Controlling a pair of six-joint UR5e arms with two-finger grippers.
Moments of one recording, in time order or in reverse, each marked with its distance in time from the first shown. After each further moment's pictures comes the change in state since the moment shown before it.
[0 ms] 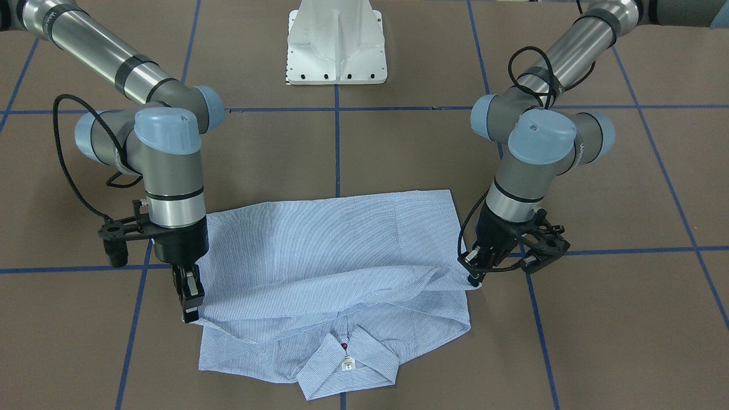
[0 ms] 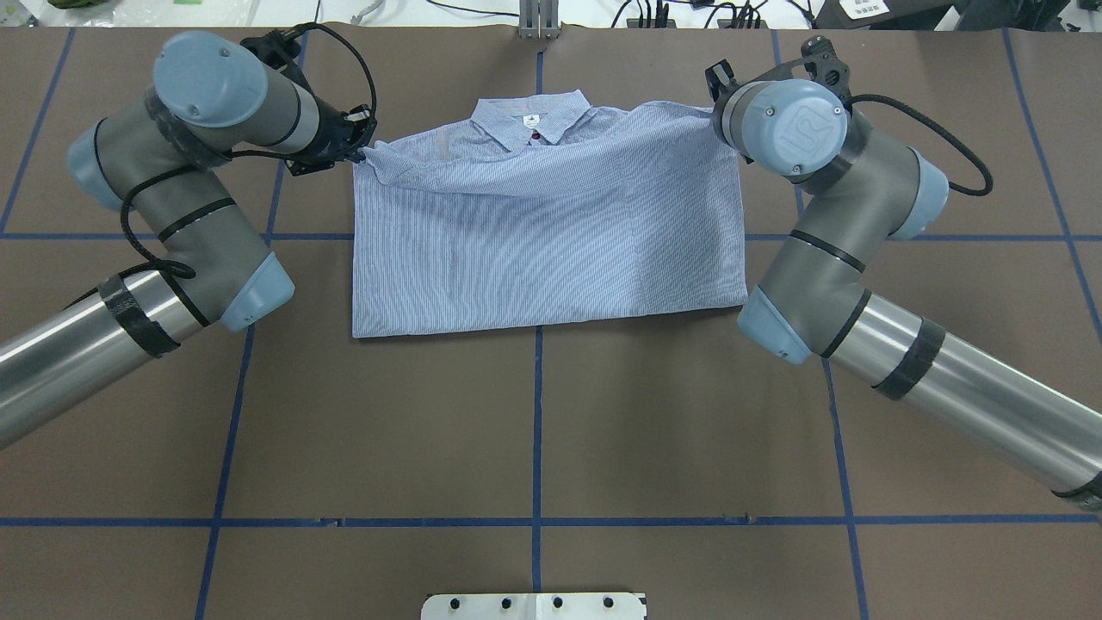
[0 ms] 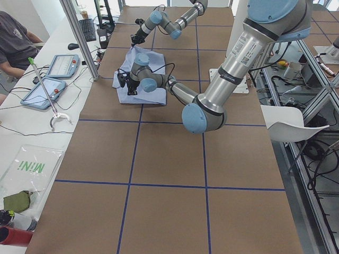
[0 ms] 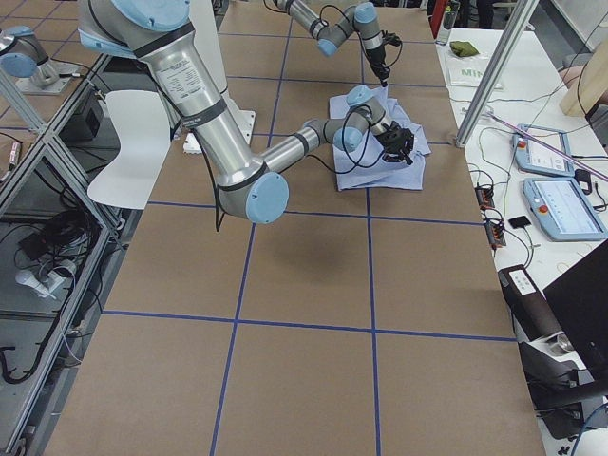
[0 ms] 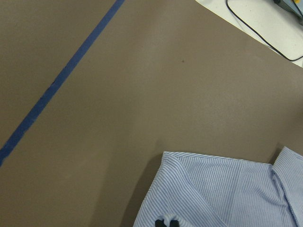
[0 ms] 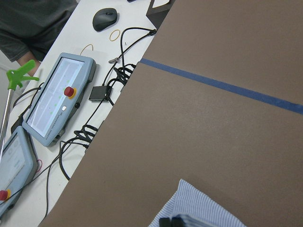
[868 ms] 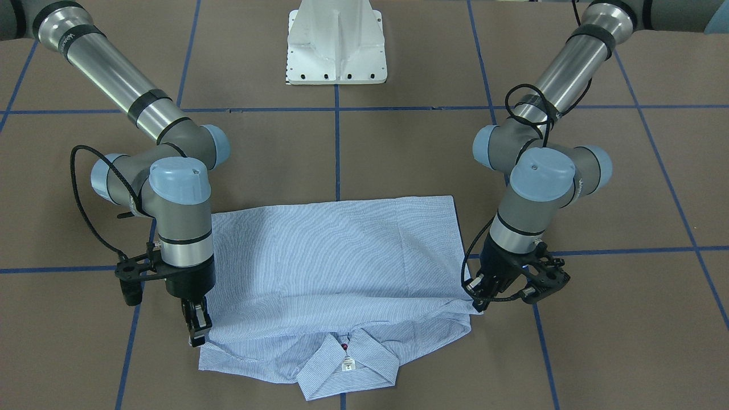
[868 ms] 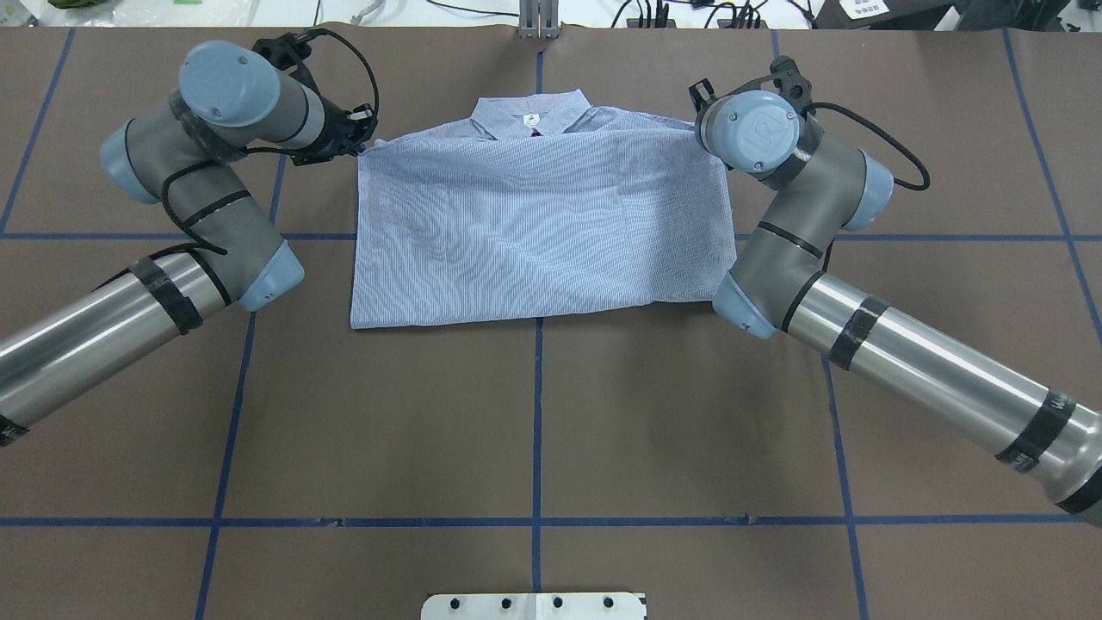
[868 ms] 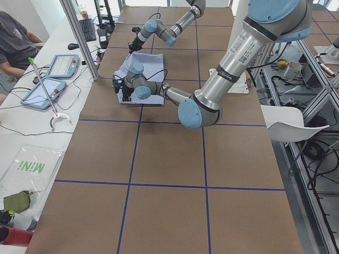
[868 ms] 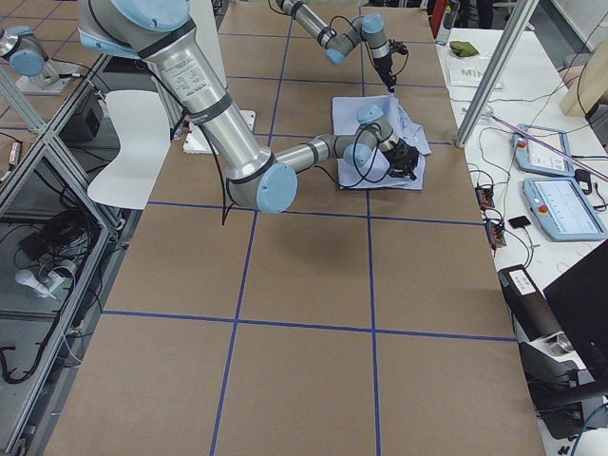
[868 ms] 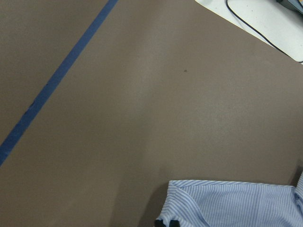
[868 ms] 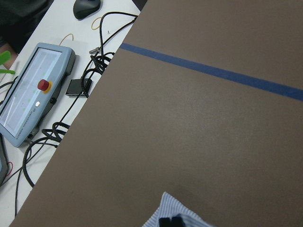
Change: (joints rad) left arm -0.016 -0.067 0.220 -0.145 0.016 0.090; right arm -0.001 0.062 -0.210 0.118 0.019 -0.001
